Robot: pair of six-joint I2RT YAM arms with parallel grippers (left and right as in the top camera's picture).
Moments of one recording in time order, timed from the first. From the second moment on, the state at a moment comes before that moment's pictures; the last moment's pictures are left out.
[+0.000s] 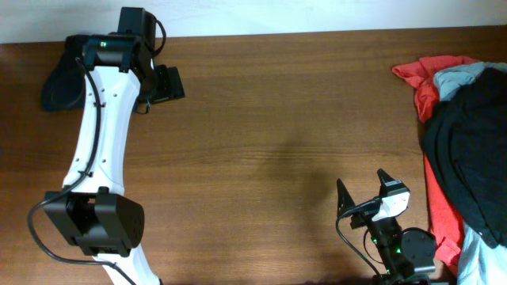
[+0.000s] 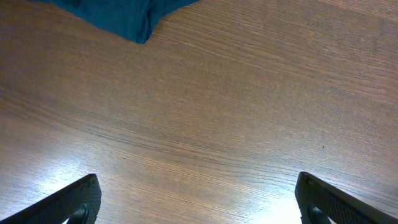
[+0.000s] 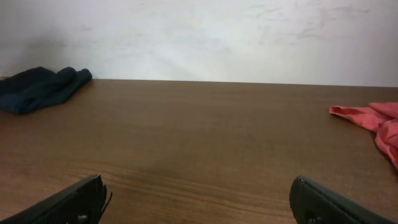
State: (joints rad) left arm -0.10 1.97 2.07 -1.38 -0.15 -0.34; right arm 0.05 0.02 0.04 -0.13 -0.18 0.06
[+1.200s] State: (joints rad) left arm -0.10 1.84 2.06 -1.39 -0.09 -0.34; right arm 0.05 0.02 0.04 -0.13 -0.18 0.06
